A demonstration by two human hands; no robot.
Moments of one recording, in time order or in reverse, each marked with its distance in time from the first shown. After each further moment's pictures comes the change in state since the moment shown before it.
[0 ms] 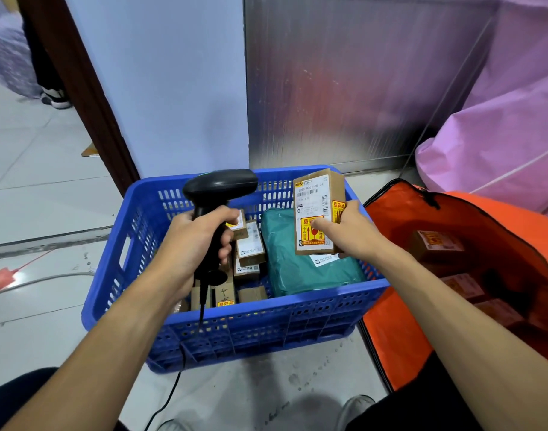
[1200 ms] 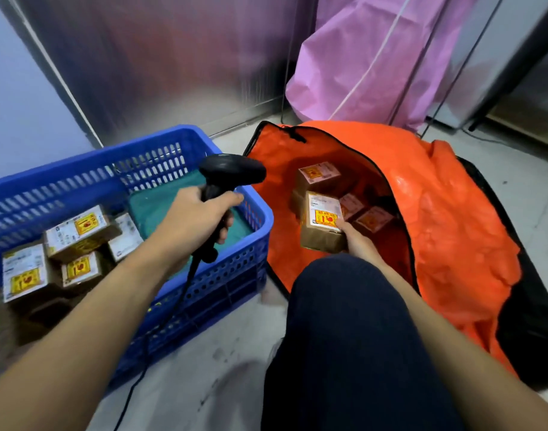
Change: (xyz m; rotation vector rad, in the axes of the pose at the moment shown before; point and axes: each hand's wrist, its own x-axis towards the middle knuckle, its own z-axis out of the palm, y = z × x) left_hand 0.023 -0.064 0.204 0.397 -0.432 0.040; right_hand -0.078 0.251 -0.061 0.978 0.377 0.621
